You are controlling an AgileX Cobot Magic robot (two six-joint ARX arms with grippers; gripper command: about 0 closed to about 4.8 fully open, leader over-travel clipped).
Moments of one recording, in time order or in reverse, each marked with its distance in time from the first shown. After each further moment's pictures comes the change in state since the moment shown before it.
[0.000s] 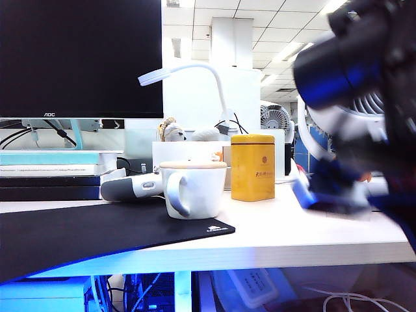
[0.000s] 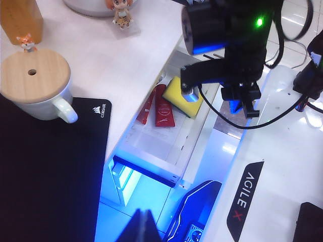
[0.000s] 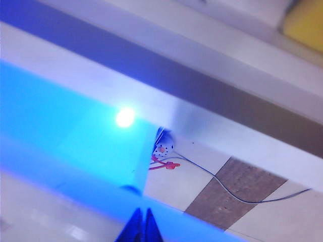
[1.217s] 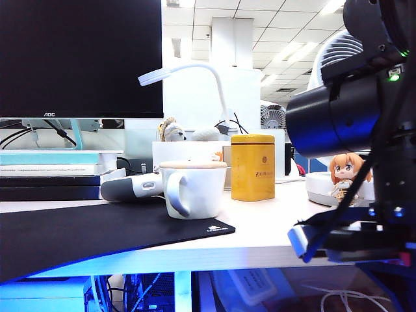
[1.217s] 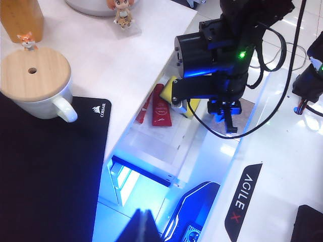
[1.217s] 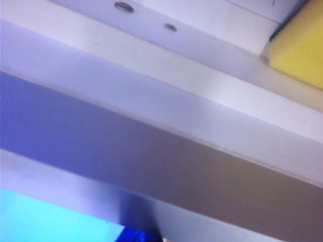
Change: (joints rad) left arm 0.000 0.000 0.000 0.002 0.000 -0.019; right arm -0.001 0.124 -0.071 0.226 0.079 0.017
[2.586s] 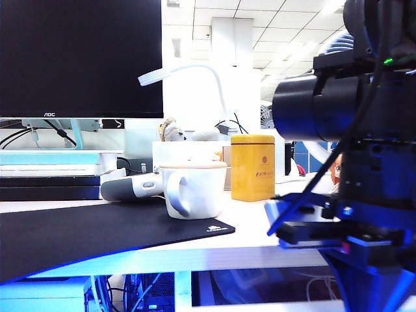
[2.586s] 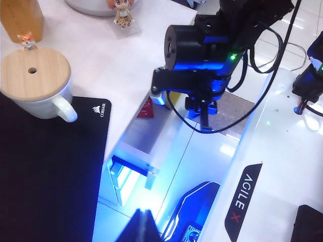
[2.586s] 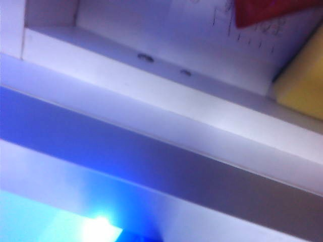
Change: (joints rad) left arm 0.000 0.000 0.000 0.000 0.000 0.000; right arm -0.002 0.000 0.000 0.232 0.098 0.048
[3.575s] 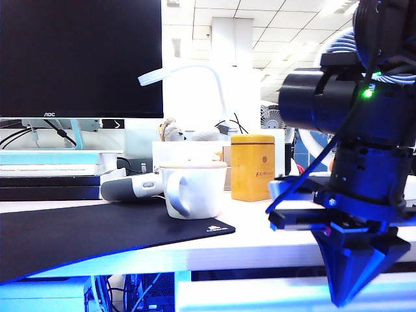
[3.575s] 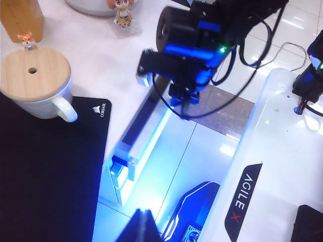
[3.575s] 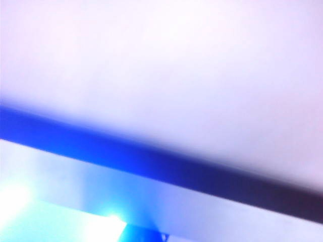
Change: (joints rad) left arm 0.000 0.000 0.000 0.000 0.000 0.000; right arm -0.075 0.001 0.000 0.150 0.079 0.000
